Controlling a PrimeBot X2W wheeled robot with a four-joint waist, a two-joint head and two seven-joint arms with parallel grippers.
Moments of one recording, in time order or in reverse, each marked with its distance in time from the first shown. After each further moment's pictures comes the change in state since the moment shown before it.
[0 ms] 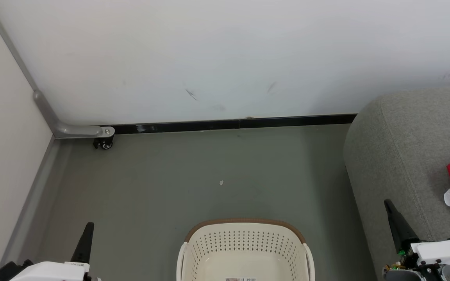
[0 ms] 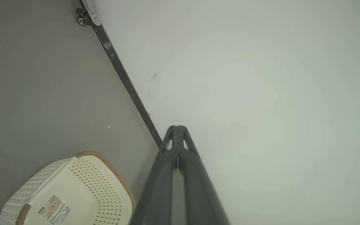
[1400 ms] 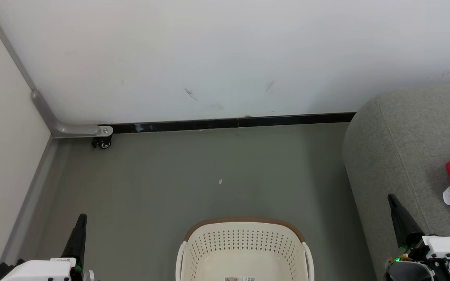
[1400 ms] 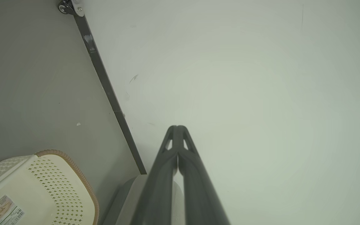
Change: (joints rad) left arm -0.014 -0.014 0.053 -0.010 -0.157 -0.048 0.042; right arm -0.034 -0.014 -0.006 0.028 0.206 0.000 0.036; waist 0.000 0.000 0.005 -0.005
